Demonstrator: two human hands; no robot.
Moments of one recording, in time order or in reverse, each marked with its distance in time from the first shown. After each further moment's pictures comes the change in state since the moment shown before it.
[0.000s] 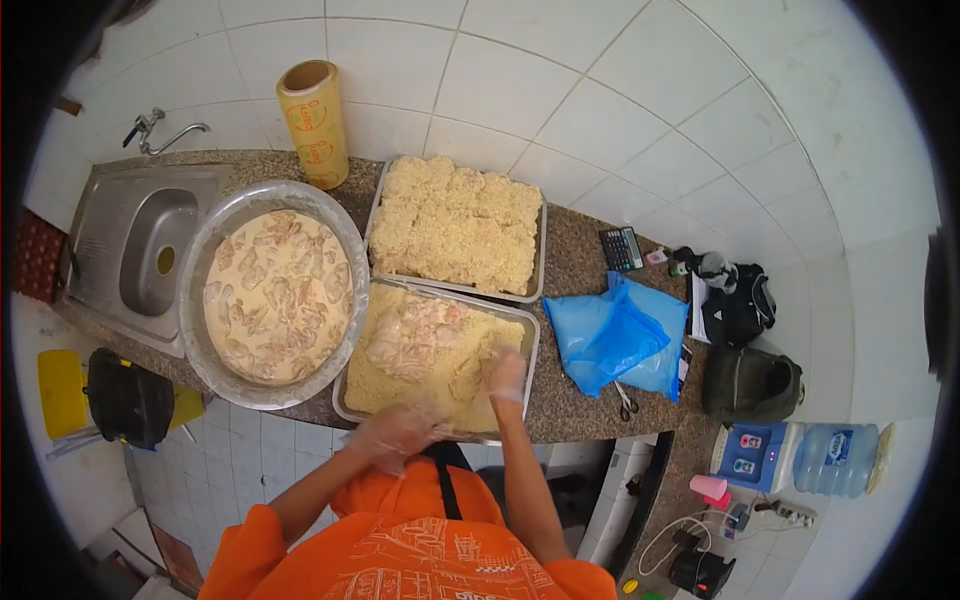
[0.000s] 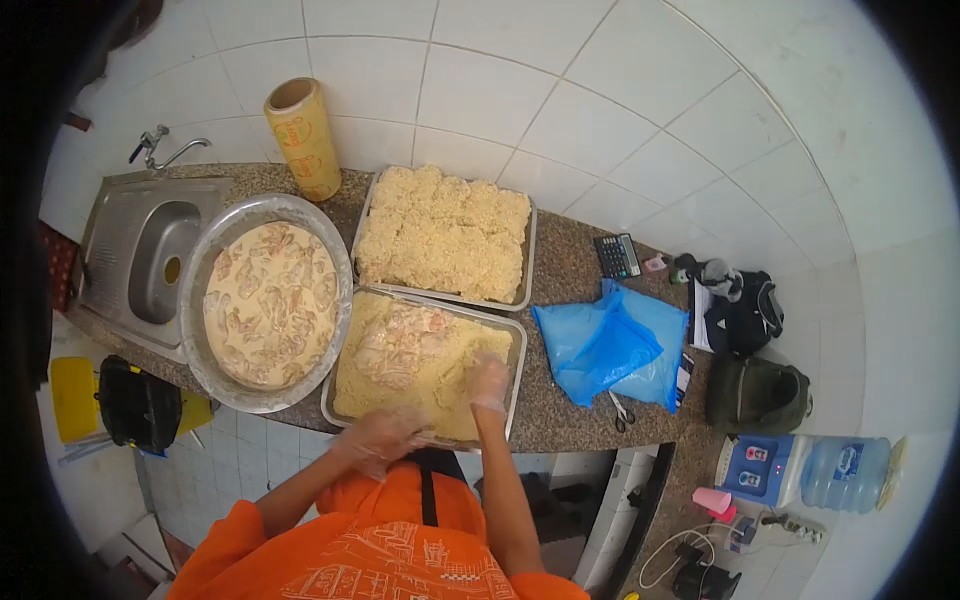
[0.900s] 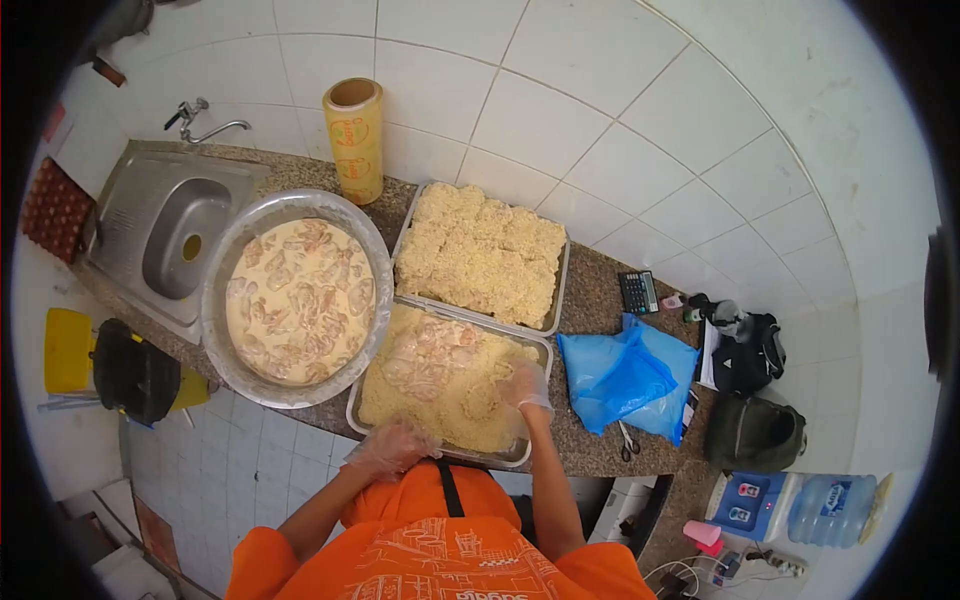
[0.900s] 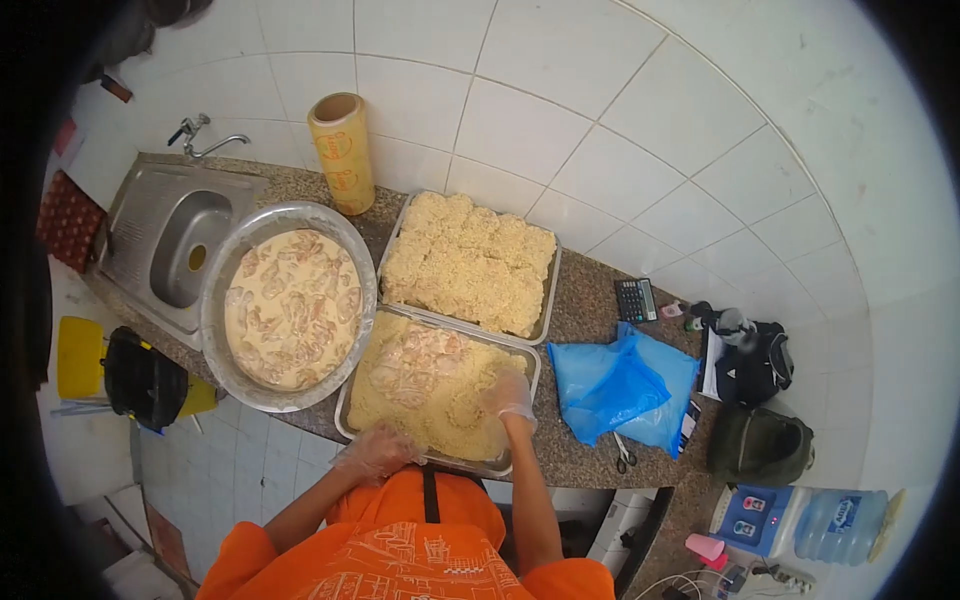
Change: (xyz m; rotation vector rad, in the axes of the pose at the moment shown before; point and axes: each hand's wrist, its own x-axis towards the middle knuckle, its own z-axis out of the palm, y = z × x) left_hand -0.027 -0.002 0.025 0.160 -0.042 -0.161; right_hand 0.054 -0.022 -0.058 -0.147 -0.461 -0.067
